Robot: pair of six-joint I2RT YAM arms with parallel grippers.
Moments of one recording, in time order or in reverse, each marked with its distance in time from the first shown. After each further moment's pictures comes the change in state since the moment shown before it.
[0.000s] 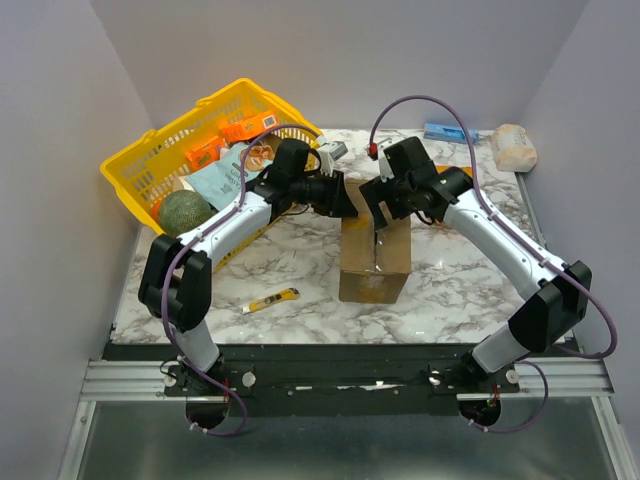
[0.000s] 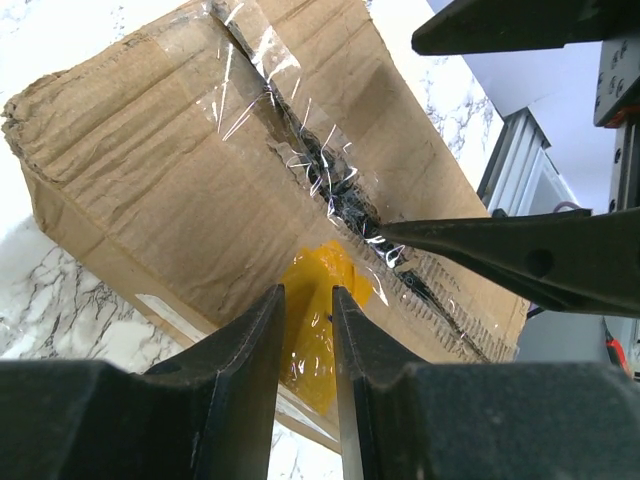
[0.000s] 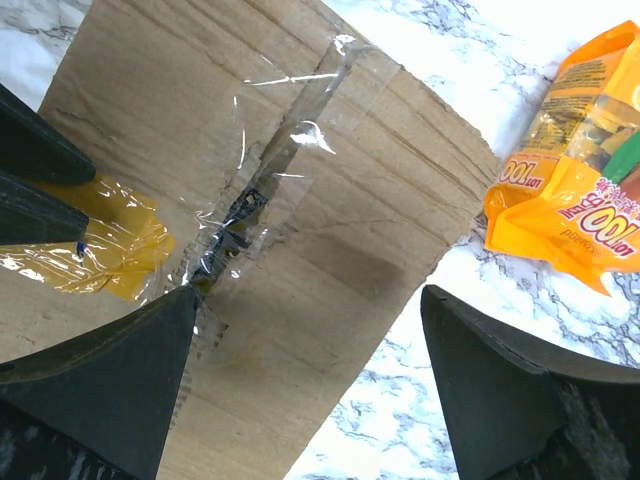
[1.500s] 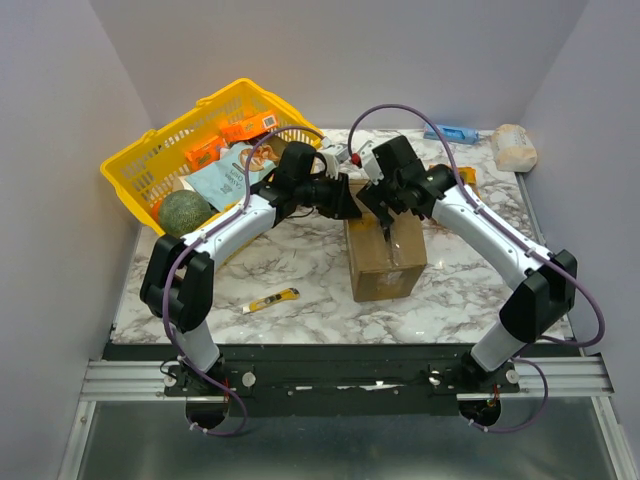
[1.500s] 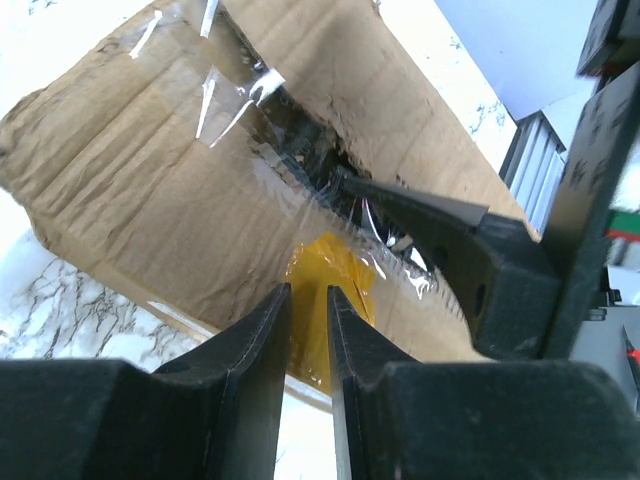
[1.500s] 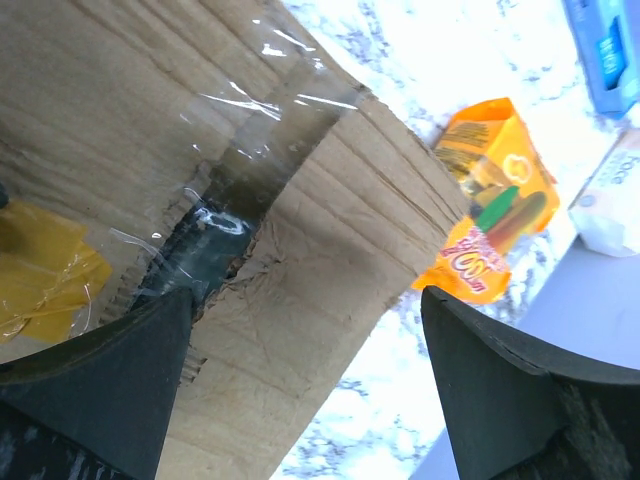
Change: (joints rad) left arm -0.019 0.005 -0.014 0.030 -0.051 0.004; right arm 0.022 0.071 0.023 0.032 0.149 -0.314
